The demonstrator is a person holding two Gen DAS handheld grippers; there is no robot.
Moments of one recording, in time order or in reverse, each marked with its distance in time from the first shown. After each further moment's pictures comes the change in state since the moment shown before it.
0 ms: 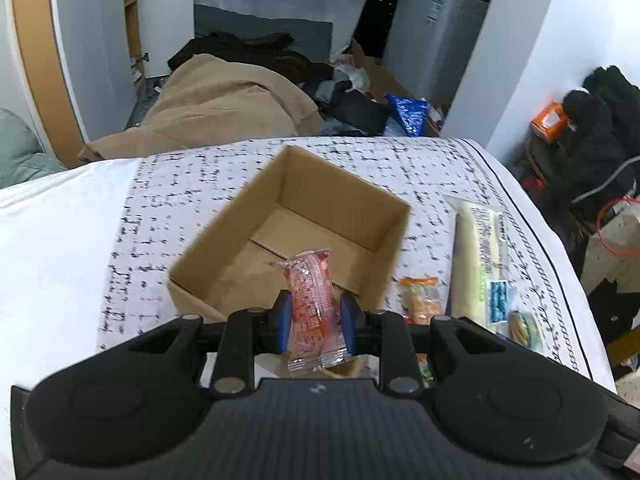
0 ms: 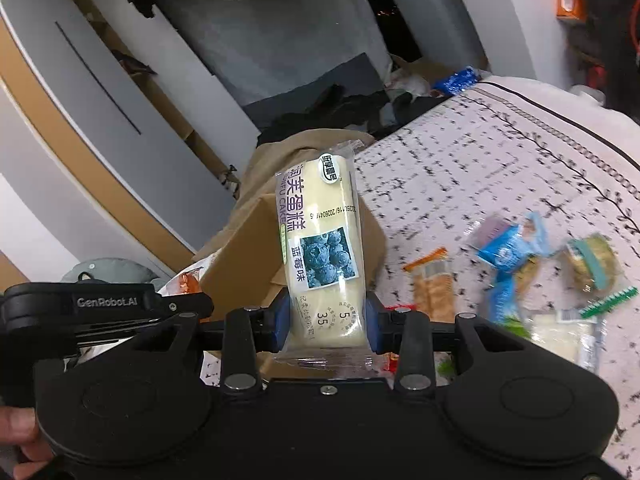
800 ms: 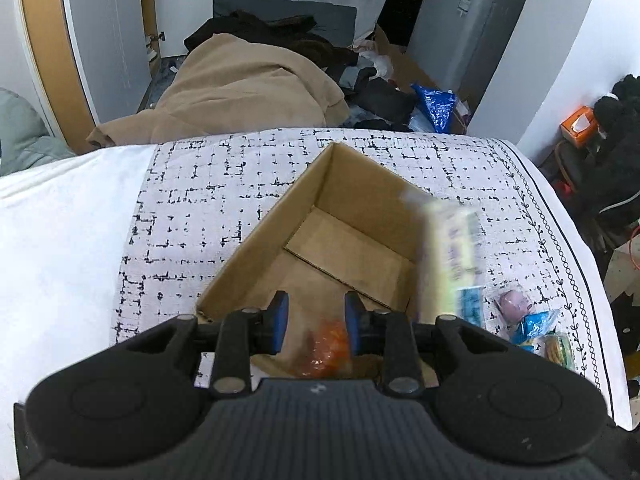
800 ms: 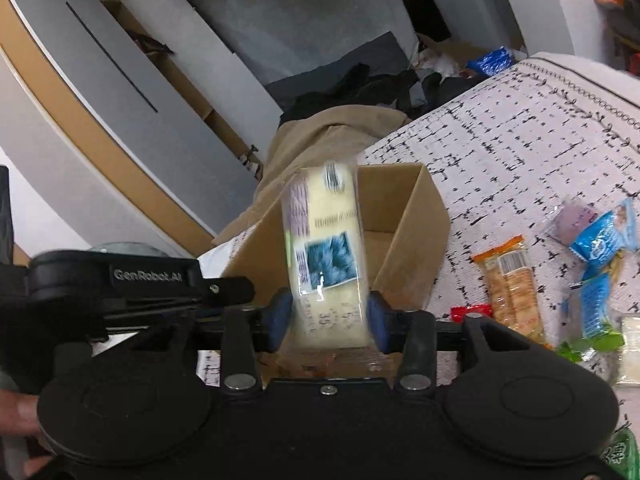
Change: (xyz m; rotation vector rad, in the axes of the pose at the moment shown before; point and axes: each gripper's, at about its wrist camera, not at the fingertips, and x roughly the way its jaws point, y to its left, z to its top) left arm 0.039 0.029 0.022 -0.036 0.052 0.028; right arm 0.052 0.032 -0.005 -0.014 0.046 0.053
